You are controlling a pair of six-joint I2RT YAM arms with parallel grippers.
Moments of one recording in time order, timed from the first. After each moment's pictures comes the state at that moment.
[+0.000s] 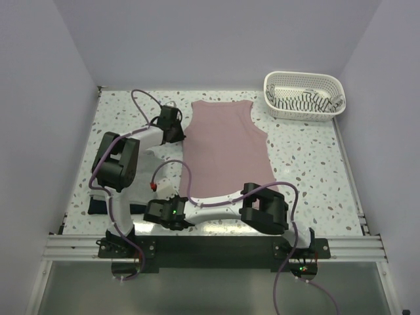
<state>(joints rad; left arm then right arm) -0.31 2.02 1.29 -0.11 -0.06 -0.54 1.43 2.18 1.60 -0.61 0.70 0.76</state>
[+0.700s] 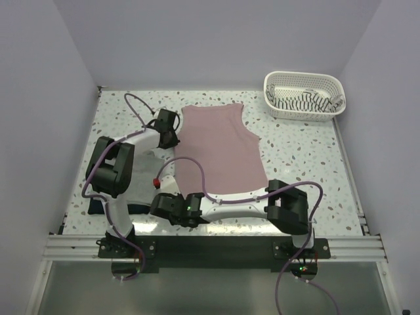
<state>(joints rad) -0.31 1.93 1.21 -0.22 -0.20 -0.63 1.42 1.96 1.44 -0.50 0.46 0.75</state>
